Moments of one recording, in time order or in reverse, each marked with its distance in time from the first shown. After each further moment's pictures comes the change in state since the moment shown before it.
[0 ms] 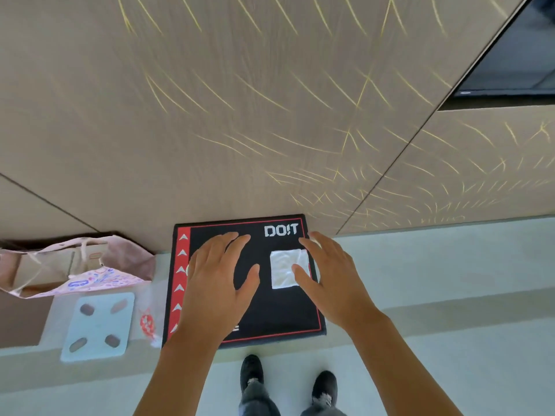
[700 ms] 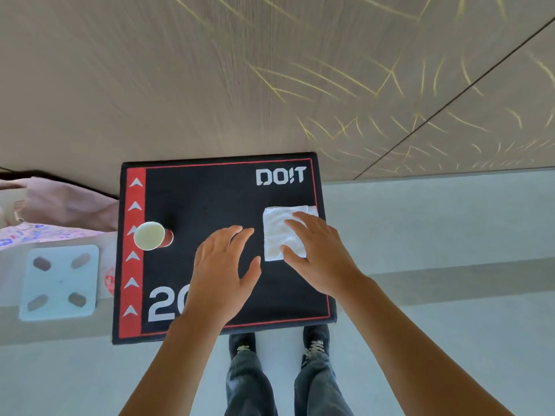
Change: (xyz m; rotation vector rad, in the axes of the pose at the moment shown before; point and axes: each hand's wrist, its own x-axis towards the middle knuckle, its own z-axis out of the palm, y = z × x) left_hand 0.049 -0.126 0.281 0.050 -0.346 -0.177; right_hand 0.178 0.170 0.225 -0.042 -0.210 -0.121
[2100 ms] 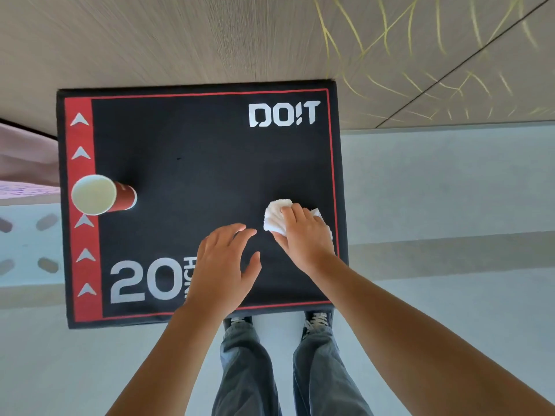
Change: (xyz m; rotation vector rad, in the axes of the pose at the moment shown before) left_hand 0.009 -0.063 0.149 0.000 -0.159 -0.038; right_hand 0.062 0.093 0.205 -0.286 0.157 -0.032
